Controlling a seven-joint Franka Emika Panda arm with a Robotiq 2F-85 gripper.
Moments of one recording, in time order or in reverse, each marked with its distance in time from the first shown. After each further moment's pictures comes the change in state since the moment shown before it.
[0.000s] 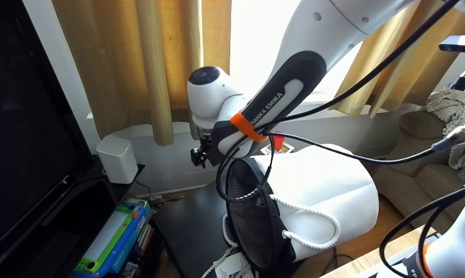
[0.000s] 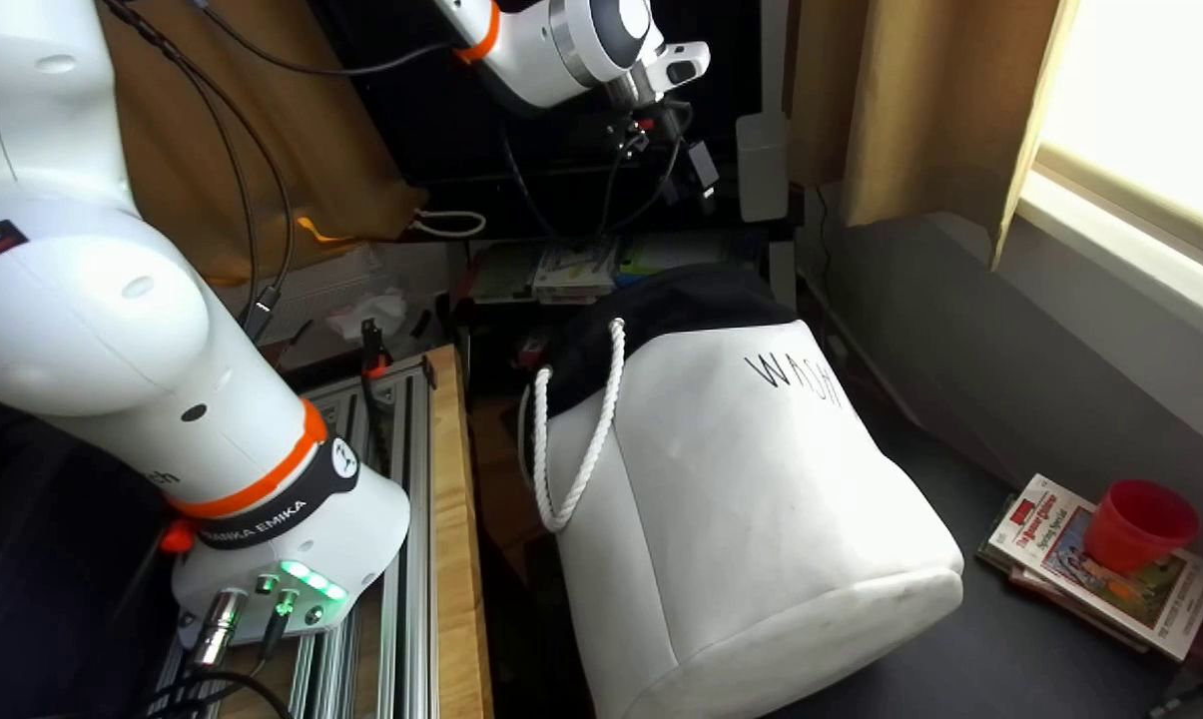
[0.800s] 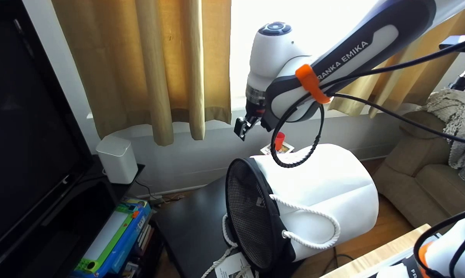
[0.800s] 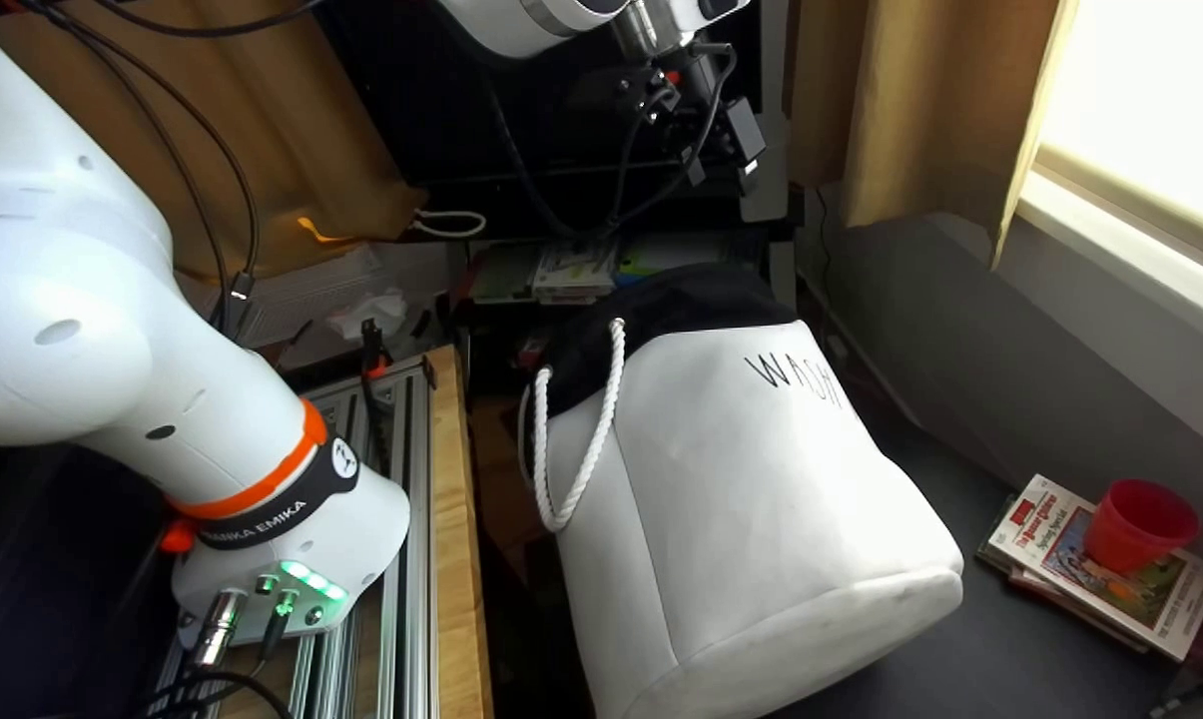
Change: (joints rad) arm -0.282 -0.361 0.073 -0.283 0.061 0.023 -0.297
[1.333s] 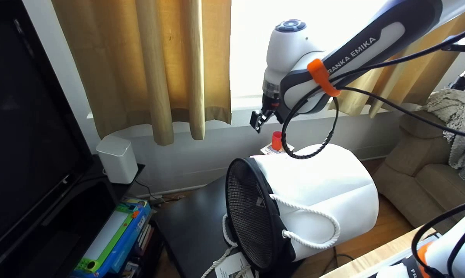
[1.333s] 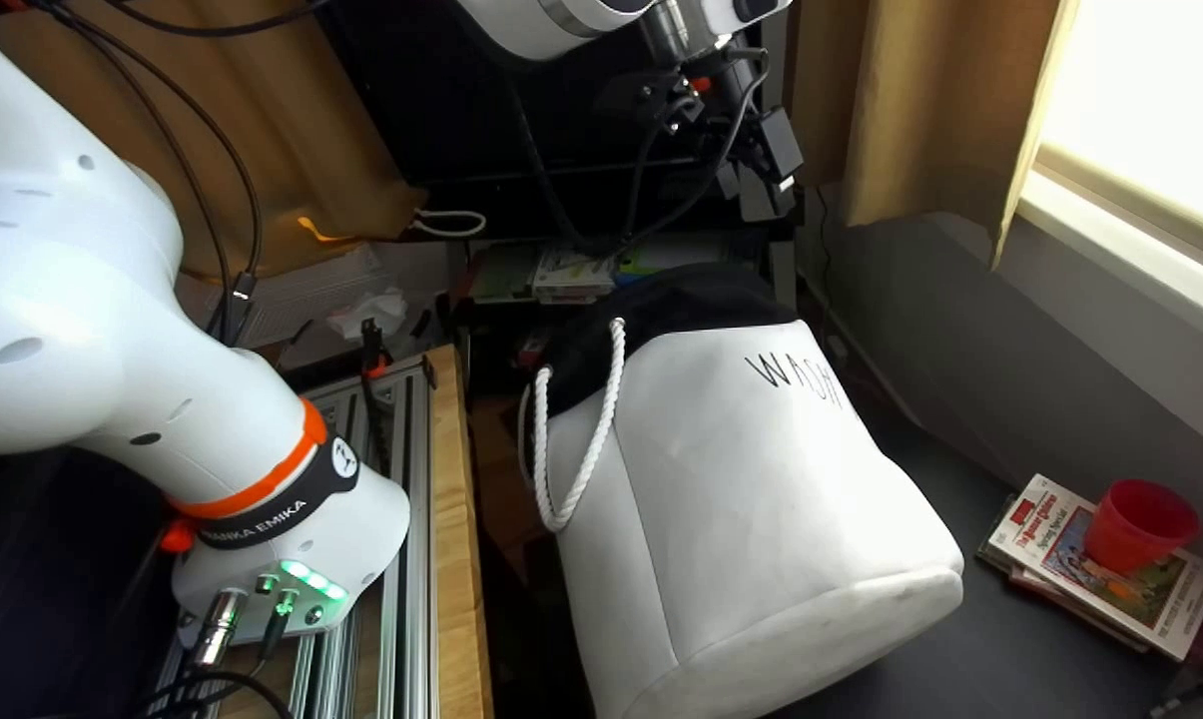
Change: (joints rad) arm -0.133 -0.020 0.010 -0.011 -0.033 -0.016 0.026
